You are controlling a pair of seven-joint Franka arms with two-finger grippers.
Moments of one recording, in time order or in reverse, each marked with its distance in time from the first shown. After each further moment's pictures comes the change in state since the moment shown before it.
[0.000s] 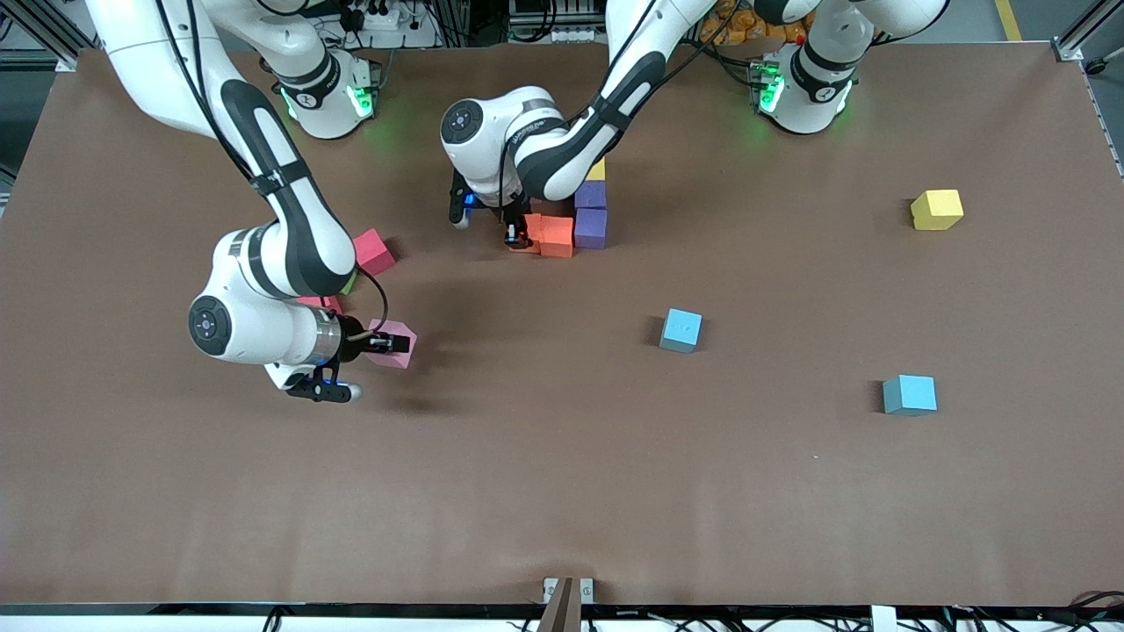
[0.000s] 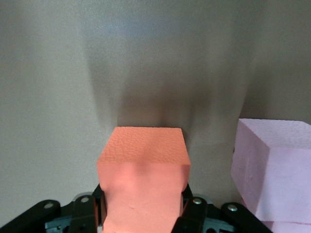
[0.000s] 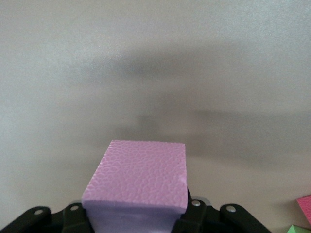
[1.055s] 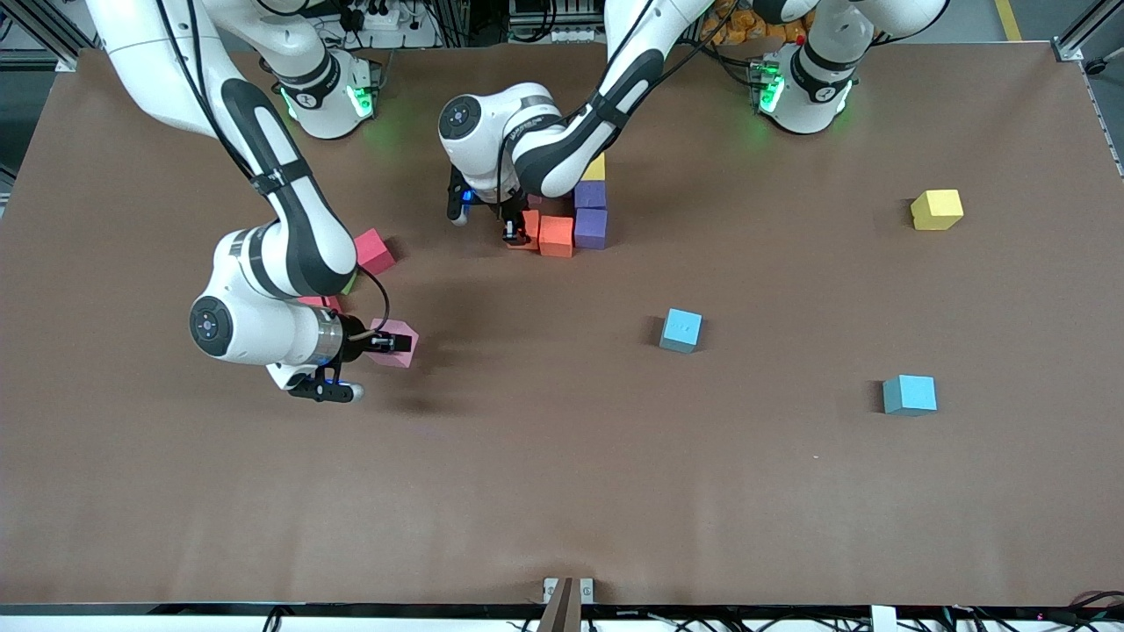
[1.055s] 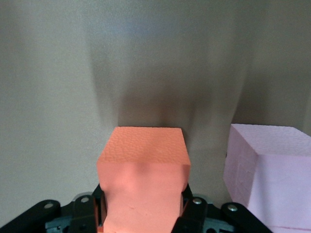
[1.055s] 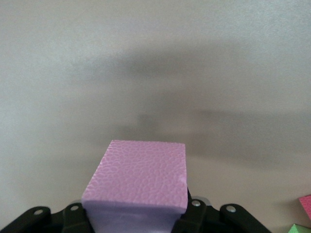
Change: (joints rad) left arm -0.004 -0.001 -0.007 0.000 0.000 0.001 -0.020; right arm 0.000 0.001 0.002 0.004 0.000 -0.006 0.000
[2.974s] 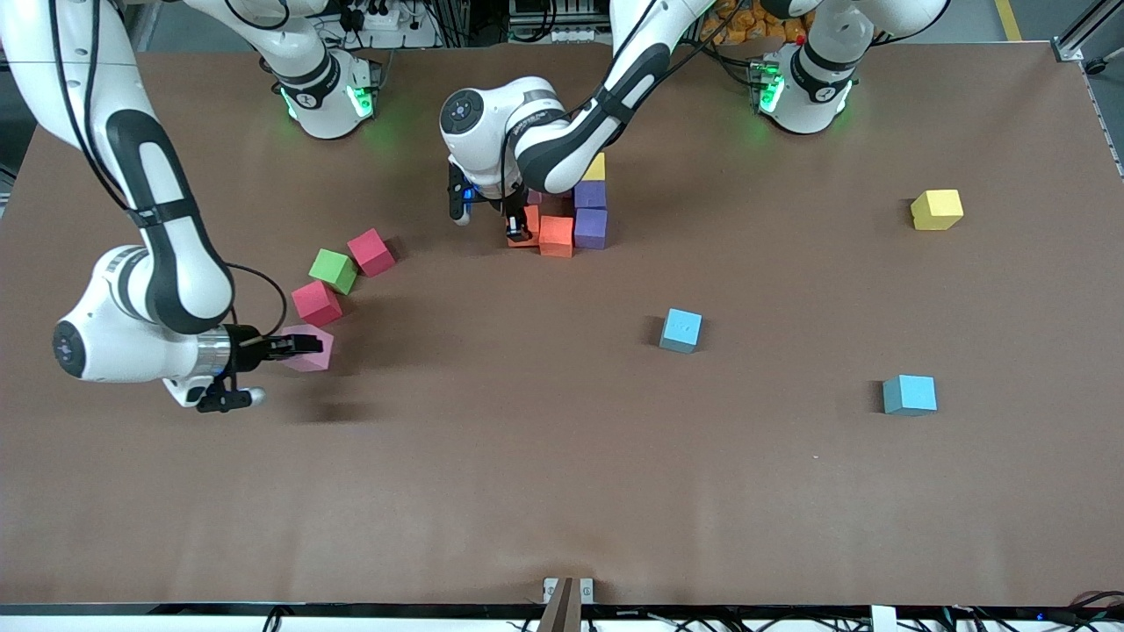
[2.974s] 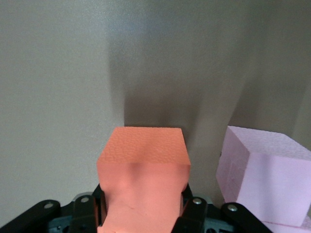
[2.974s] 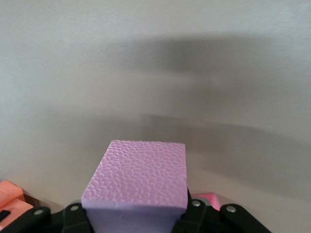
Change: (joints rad) left arm 0.021 -0.033 -0.021 -0.023 0.000 -0.002 -0.080; right arm -0.245 0.026 0.004 0.027 0.000 -0.138 -0.403
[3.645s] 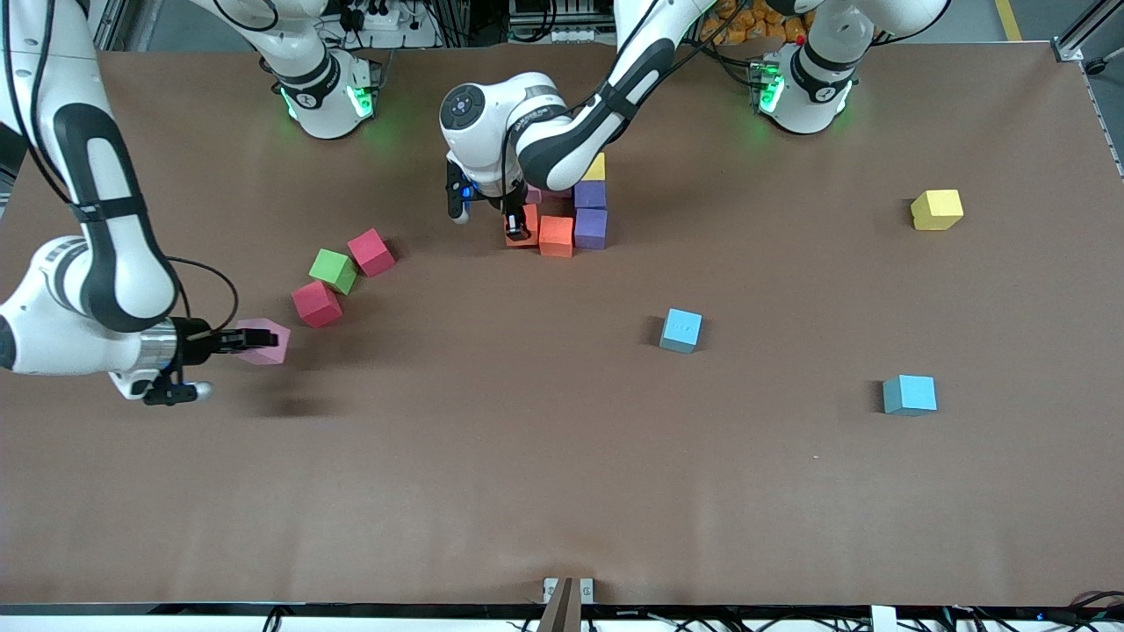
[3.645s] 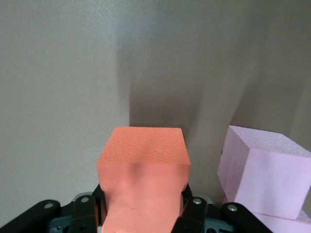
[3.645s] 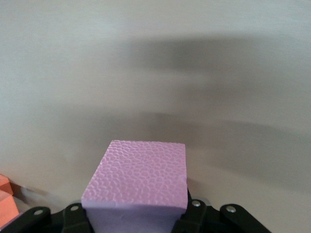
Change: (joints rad) left arm 0.007 -0.019 -0.002 -0.005 0.000 -0.002 -0.018; right arm -0.103 -0.019 0.000 0.007 -0.050 -0.051 -0.081
